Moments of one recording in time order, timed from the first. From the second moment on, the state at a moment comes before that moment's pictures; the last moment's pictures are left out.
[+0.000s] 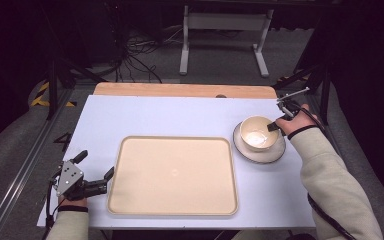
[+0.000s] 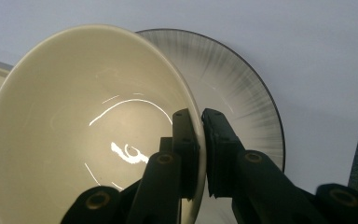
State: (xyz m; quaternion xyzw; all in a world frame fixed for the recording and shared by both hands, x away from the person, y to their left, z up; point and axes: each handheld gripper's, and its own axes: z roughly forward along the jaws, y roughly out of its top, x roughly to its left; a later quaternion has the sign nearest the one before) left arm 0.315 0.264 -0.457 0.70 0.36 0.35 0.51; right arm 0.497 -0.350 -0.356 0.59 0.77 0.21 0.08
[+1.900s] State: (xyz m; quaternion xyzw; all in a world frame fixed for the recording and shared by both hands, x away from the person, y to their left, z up) left arm 0.315 0.263 -0.457 0.70 0.36 0.34 0.51; right arm 0.471 -0.240 -0.292 0.50 0.83 0.22 0.02
